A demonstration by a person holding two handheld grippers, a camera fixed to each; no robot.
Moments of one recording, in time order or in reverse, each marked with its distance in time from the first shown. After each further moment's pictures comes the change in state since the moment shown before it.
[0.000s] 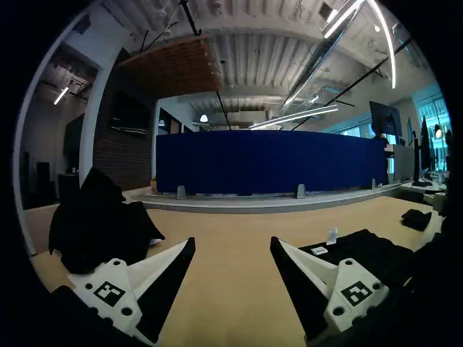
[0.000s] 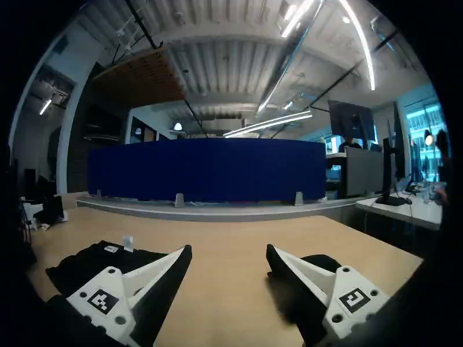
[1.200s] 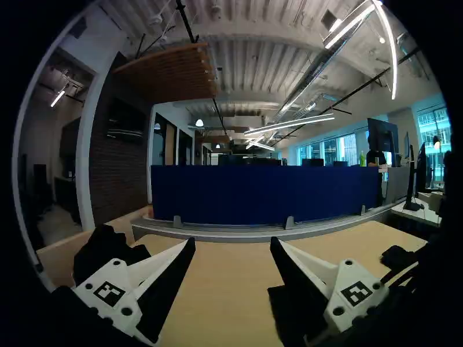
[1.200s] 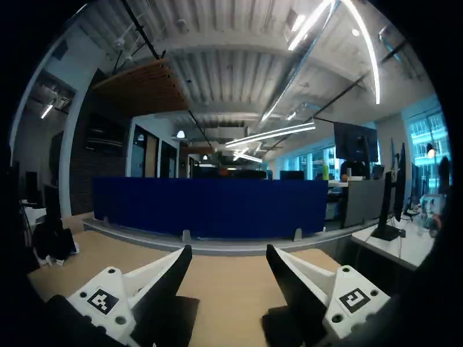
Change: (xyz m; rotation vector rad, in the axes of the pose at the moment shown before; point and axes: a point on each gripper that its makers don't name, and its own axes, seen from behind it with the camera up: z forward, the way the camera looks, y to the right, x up) left arm 0.168 0.013 -0.019 -0.035 0.004 -0.015; right arm 0.189 -0.018 -0.018 0.007 0.033 -0.020
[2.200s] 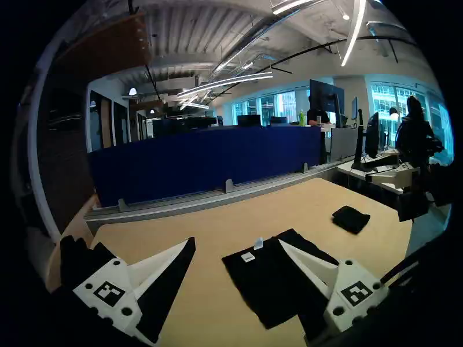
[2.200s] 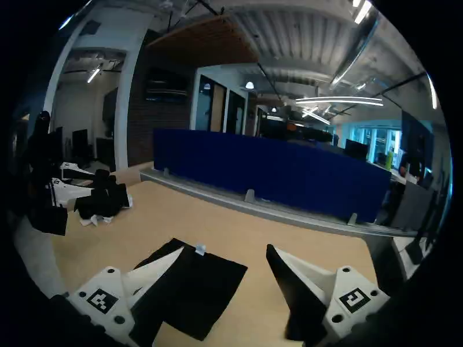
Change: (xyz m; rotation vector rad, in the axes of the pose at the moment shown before) left arm -0.010 0.071 -0.016 -0.399 -0.264 0.123; right arm -0.014 -0.089 -0.012 0.413 -0.329 -0.130
